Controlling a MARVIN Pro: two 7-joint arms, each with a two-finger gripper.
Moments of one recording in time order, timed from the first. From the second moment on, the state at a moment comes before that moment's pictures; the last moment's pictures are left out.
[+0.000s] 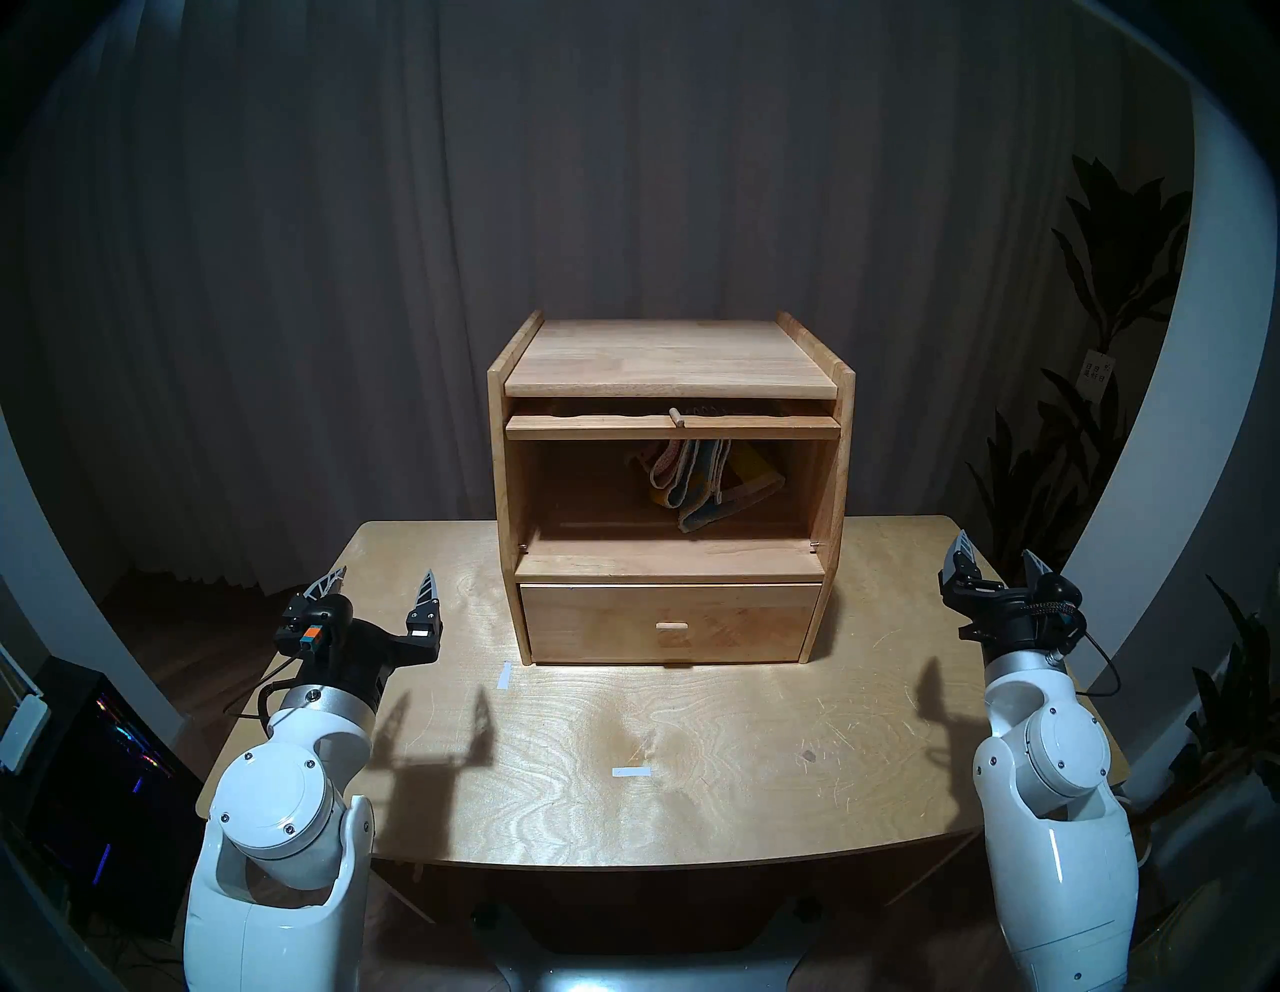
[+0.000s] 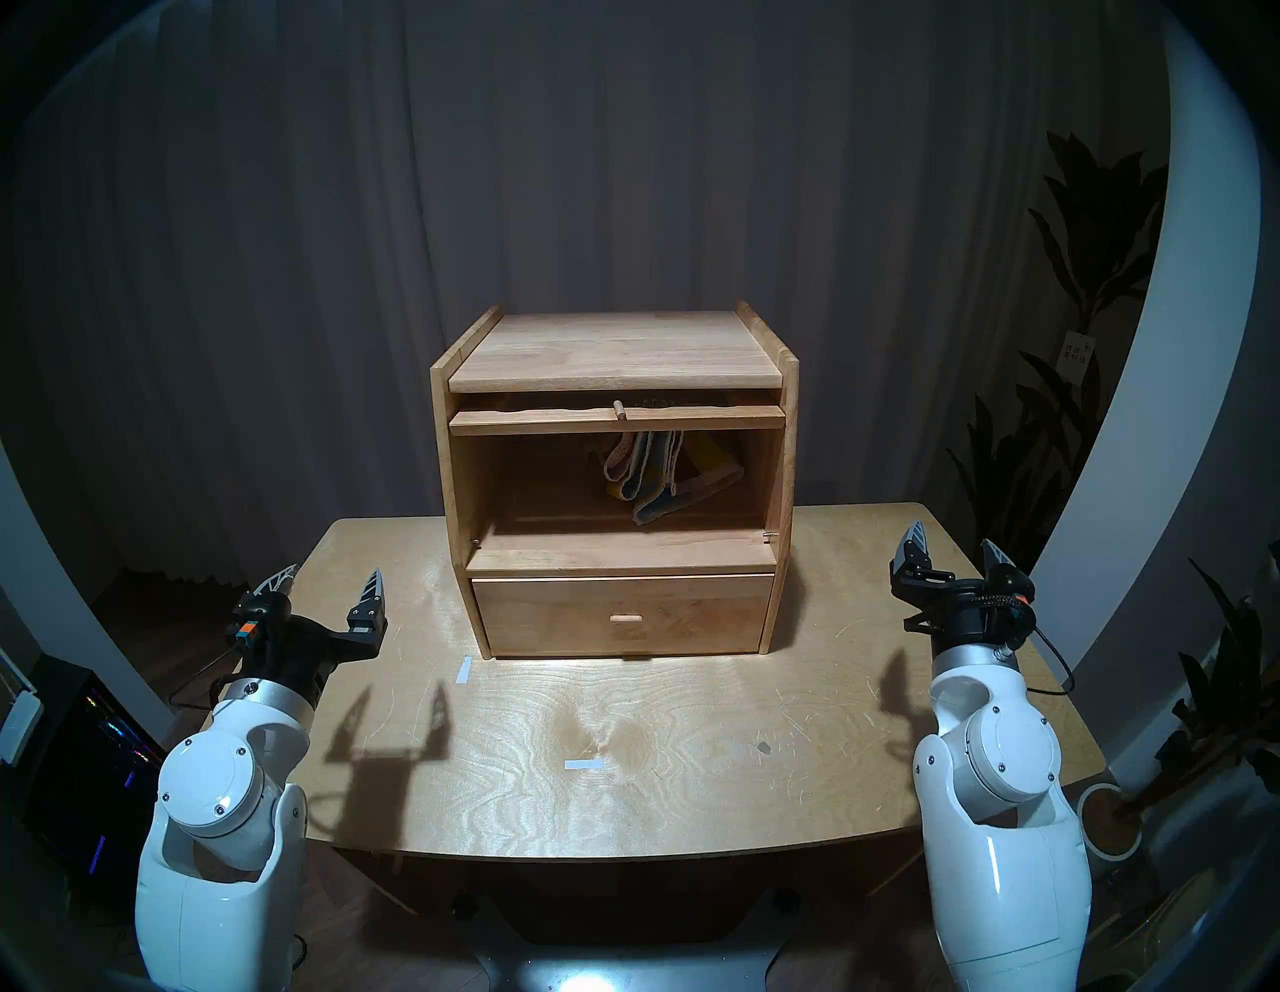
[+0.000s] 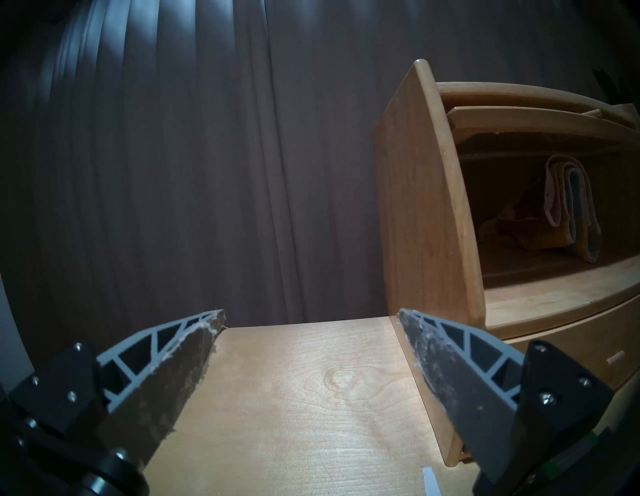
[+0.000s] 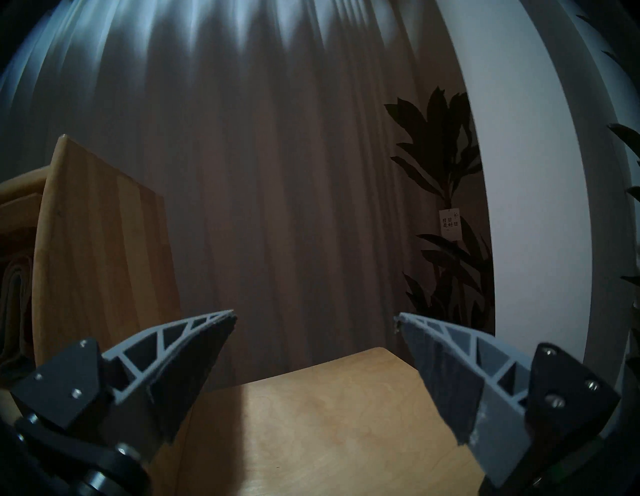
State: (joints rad) left arm 2.03 -1.47 -1.75 -2.18 -0.04 0.14 -0.01; right arm -1.86 -1.32 1.78 -1.93 0.34 -0.03 -0.17
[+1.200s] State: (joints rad) left arm 2.01 -1.22 -1.58 -2.42 0.49 -0.04 -0.16; right arm -1.53 -1.19 1.59 -1.57 0.21 0.05 -0.11
